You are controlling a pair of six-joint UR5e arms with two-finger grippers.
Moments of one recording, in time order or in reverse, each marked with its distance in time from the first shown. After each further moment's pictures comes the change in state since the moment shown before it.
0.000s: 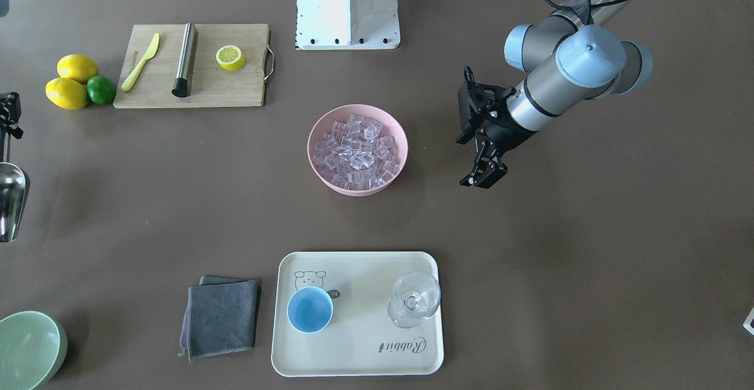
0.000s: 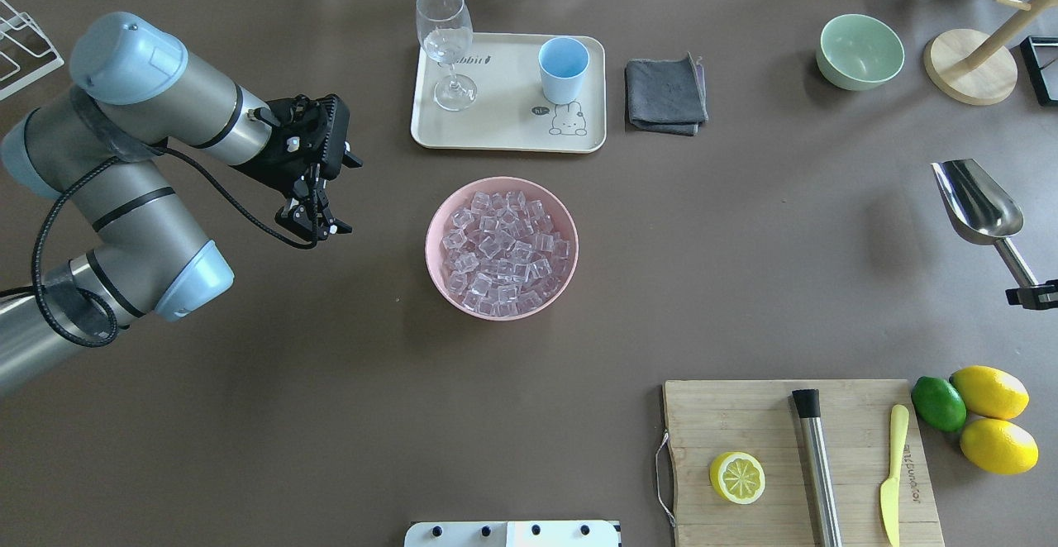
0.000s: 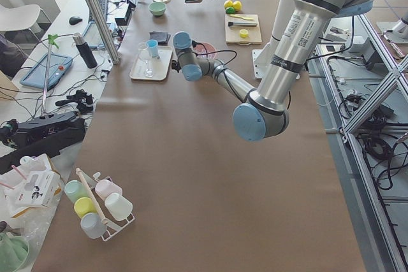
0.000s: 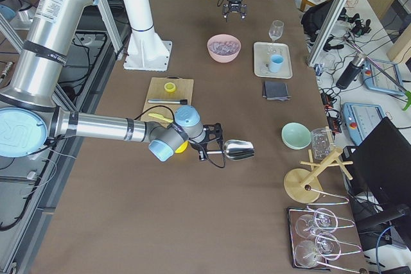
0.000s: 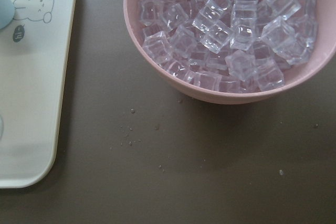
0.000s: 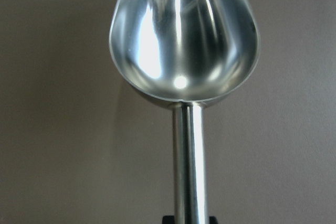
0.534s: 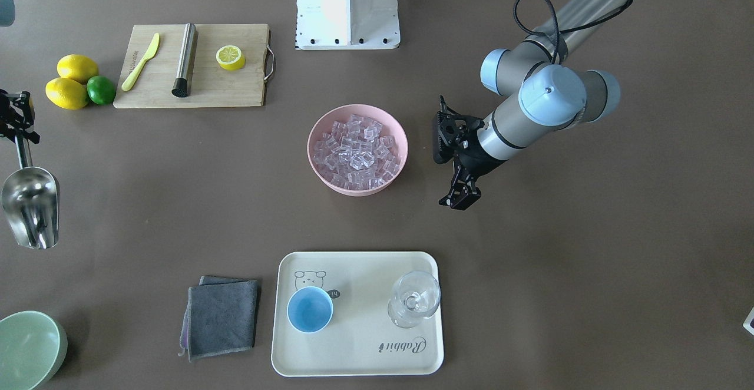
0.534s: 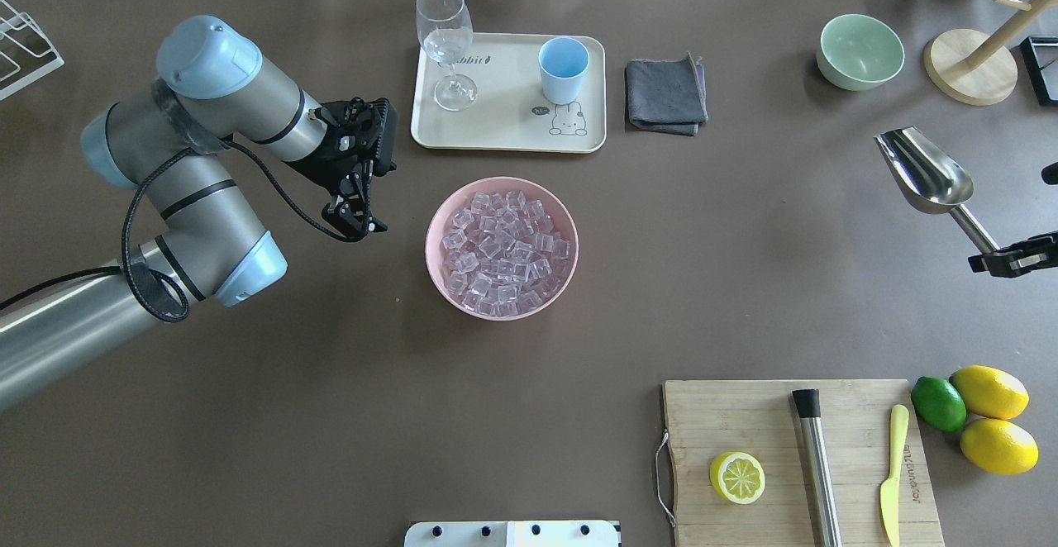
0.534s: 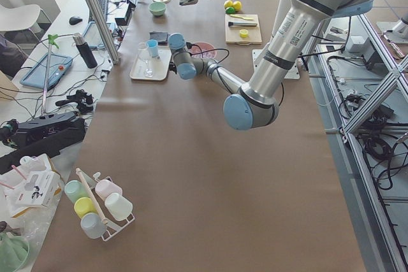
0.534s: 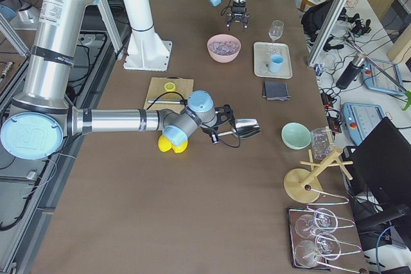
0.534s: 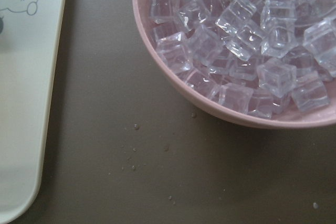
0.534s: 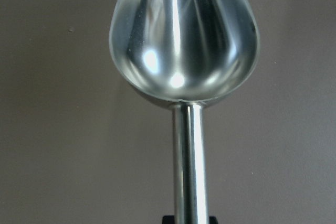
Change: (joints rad) left arm 0.031 -0.116 0.166 -0.006 0.000 -0.002; right arm 0.049 0.103 0.065 -0.121 0.112 -0.168
